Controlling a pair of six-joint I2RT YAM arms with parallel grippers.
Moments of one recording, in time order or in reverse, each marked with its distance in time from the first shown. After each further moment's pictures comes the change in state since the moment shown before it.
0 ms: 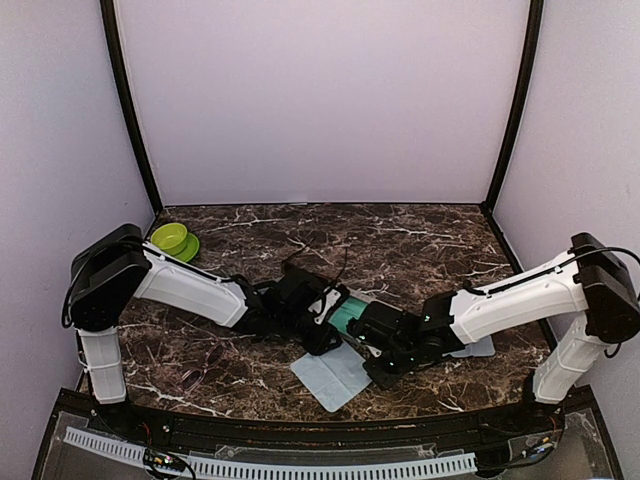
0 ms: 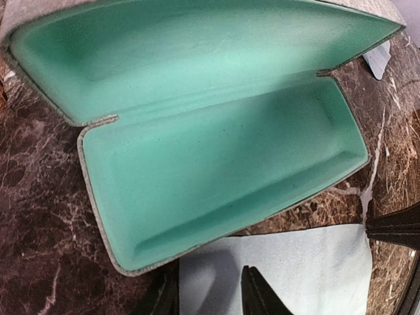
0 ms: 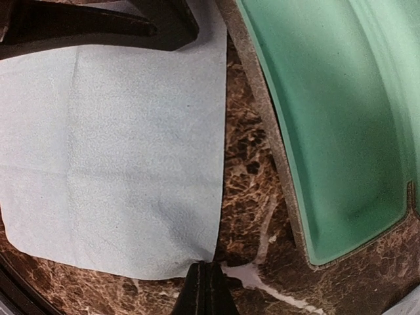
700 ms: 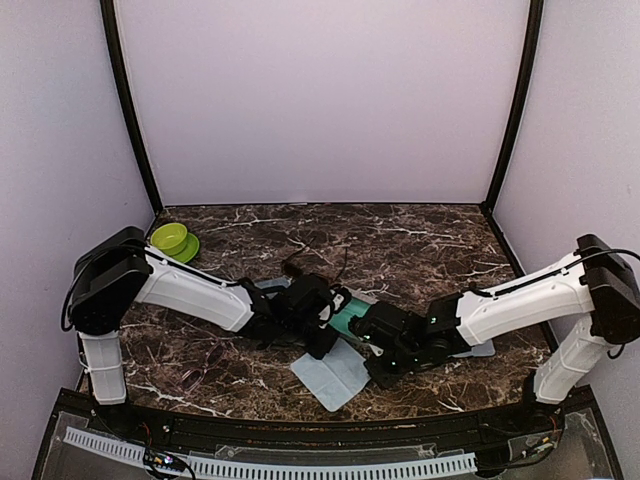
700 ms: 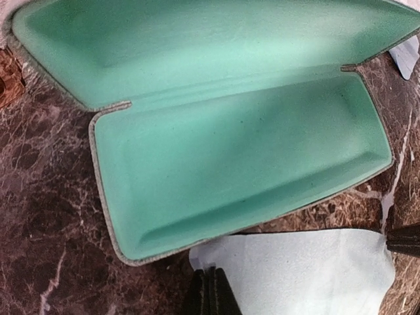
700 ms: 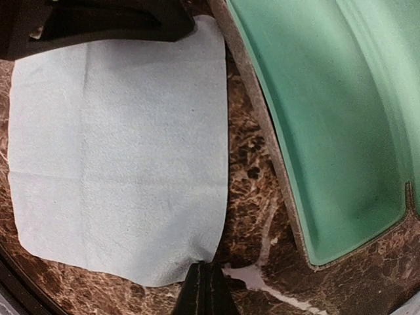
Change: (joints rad) left arm -0.055 0.013 0.041 -0.082 -0.161 -0.045; right arm 0.000 -0.031 -0.041 0.058 -0.001 0.020
